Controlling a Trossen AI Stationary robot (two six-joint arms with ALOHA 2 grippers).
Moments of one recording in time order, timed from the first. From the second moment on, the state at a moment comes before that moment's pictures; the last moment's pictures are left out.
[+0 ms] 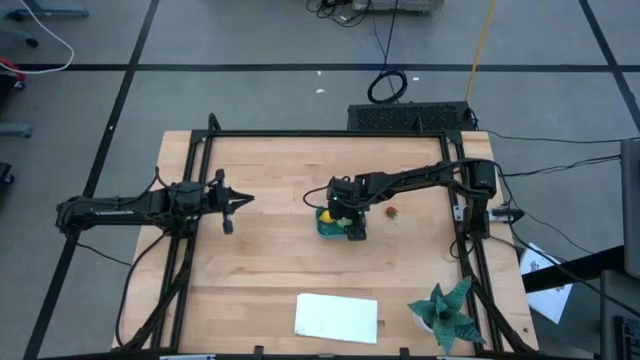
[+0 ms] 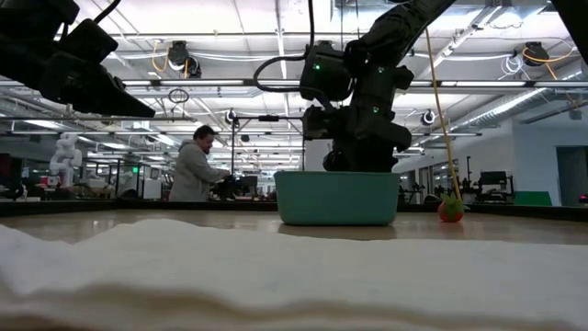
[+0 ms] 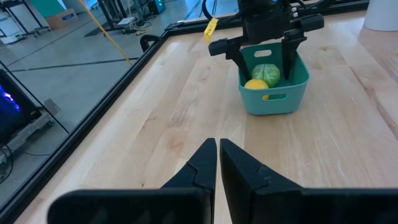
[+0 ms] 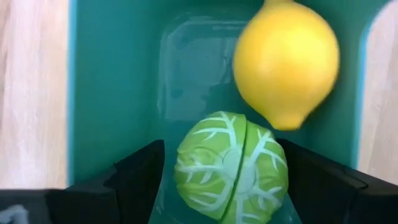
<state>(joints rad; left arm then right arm) 0.10 0.32 0.19 -0.19 -0.16 0.16 -0.14 1.91 1.20 -0.56 -0.20 -0.23</state>
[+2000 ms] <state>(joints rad) 0.10 0.32 0.19 -0.21 -0.16 0.15 -0.30 1.76 1.20 -0.59 -0.03 -0.38</state>
